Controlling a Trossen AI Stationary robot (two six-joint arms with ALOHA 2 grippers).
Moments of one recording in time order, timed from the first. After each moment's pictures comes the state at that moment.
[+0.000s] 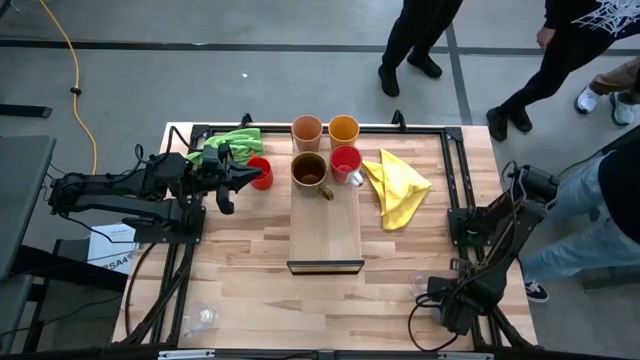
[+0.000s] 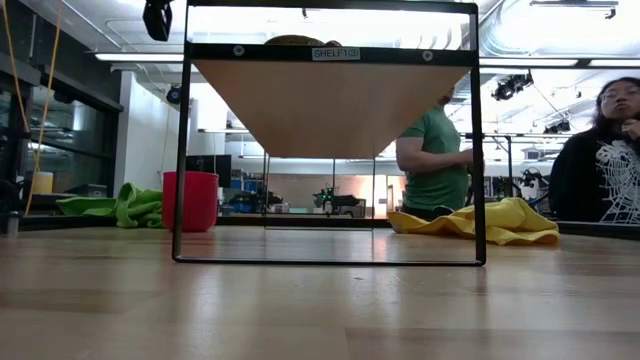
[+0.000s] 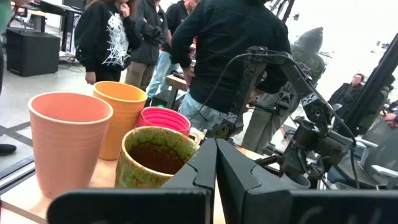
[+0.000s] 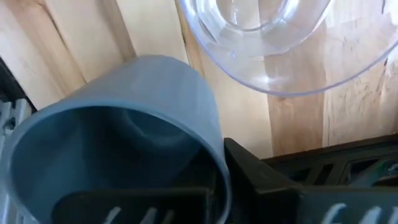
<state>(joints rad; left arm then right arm) 0.14 0.62 0.61 0.03 -0.18 -0.30 1.06 1.51 0.97 -1.01 -0.13 1.28</state>
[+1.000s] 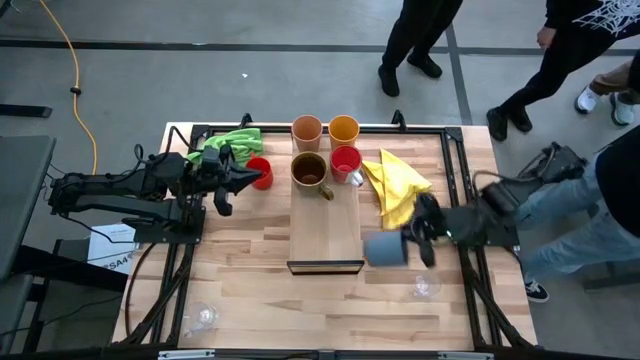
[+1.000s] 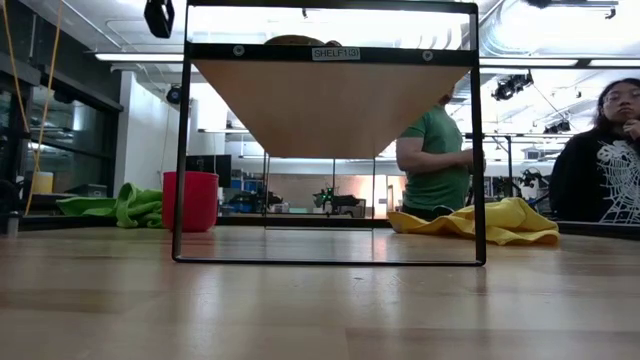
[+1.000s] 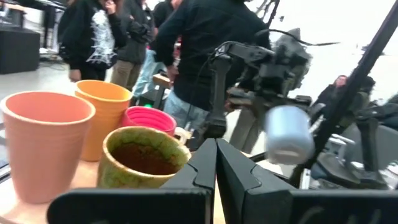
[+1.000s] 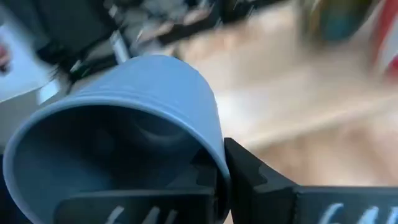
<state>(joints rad) 0.14 0.62 0.61 0.05 -0.12 -0.32 0.49 0.95 0.97 -0.54 0.37 0.56</state>
